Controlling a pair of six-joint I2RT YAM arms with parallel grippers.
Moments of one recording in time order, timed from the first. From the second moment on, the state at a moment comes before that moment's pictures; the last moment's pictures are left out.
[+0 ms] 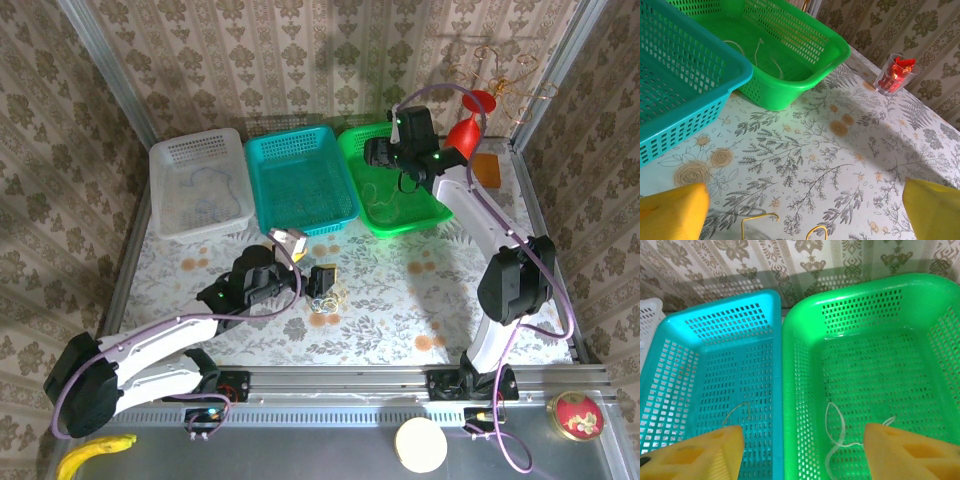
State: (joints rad) left arm -0.86 1.03 0.52 0.18 0.11 -0.33; right arm 0.31 1.77 1.68 -0.52 0.02 0.29
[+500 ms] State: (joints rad) left arm -0.83 1.03 0.54 0.07 0.10 -0.41; right arm 0.37 1.40 1.23 -0.42 -0.16 0.43
